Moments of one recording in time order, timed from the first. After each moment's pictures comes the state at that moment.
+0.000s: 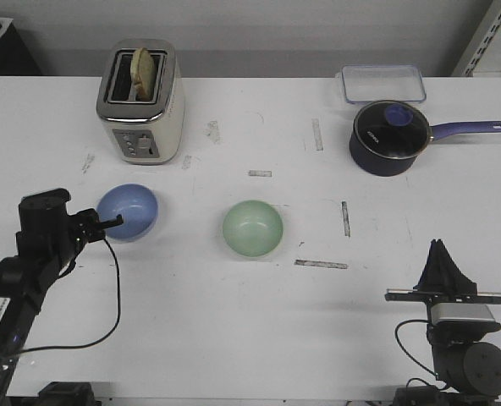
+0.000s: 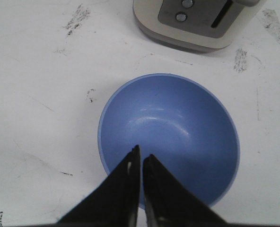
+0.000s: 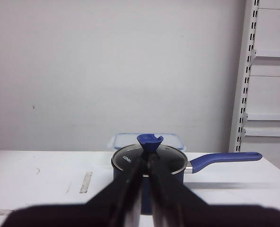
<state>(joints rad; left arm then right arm) -0.01 1.09 0.97 -0.46 -0.03 -0.26 0.07 0.20 0.37 0.00 0.08 -0.02</state>
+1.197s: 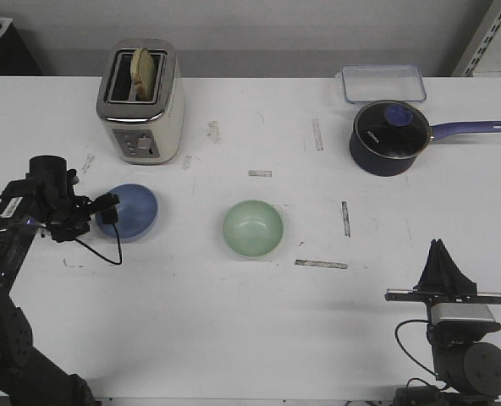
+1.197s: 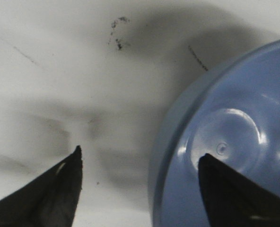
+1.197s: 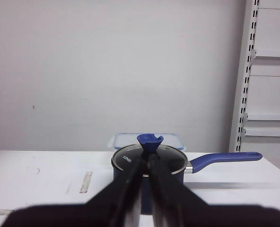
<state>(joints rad) 0.17 1.71 1.32 -0.76 0.22 -0.18 0.07 0.20 0.37 0.00 0.08 -0.02</state>
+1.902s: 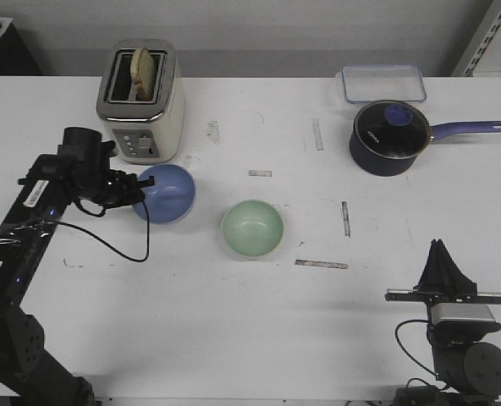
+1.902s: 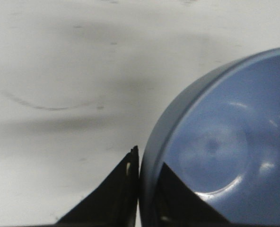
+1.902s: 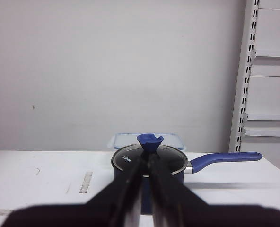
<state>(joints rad) -0.06 1.71 1.55 -0.83 0.34 -0.16 0.07 0.20 0.37 0.00 0.08 -0.02</state>
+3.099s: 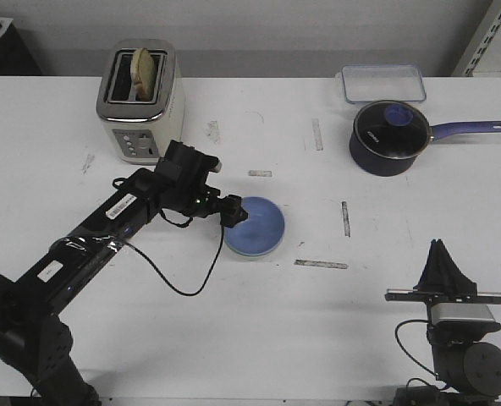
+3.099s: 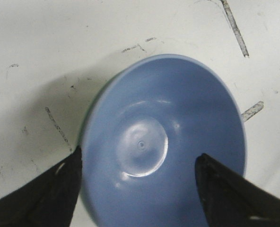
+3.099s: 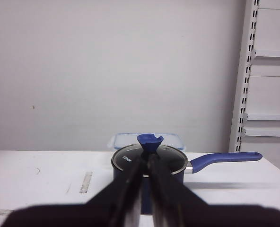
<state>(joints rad) -0.47 1.77 1.55 -0.63 0.45 -0.16 0.07 0.20 0.37 0.00 0.08 -0.02</state>
